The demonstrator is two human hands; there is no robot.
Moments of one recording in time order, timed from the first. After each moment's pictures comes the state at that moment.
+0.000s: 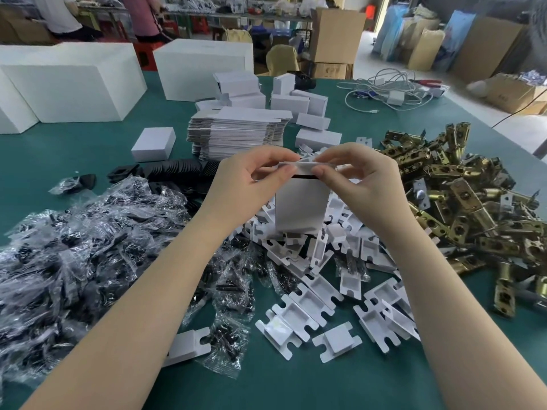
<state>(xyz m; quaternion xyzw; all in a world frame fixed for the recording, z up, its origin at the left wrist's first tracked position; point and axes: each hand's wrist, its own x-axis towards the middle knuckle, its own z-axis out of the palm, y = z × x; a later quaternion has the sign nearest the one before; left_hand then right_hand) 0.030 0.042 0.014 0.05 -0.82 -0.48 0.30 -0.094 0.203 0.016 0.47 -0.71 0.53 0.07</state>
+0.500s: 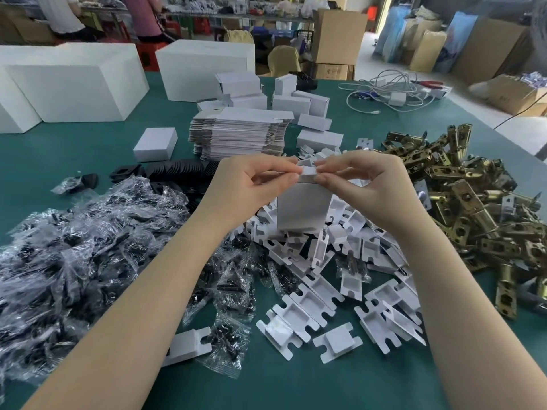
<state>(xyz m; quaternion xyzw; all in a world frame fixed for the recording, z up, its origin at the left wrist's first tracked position) 0.031 0.040 0.013 0.02 -0.81 -0.51 0.30 -0.096 0.215 0.024 0.49 -0.70 0.51 0.00</state>
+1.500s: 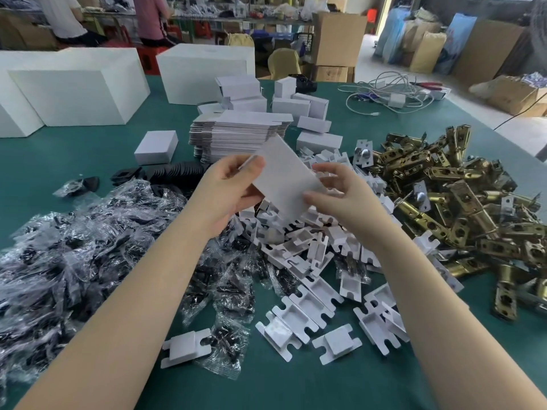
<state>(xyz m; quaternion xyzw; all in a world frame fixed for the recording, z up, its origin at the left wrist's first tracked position) 0.029 0.019 0.003 0.16 -0.61 -0.74 0.23 -0.097 0.193 -0.007 0.34 -0.73 0.56 -0.19</state>
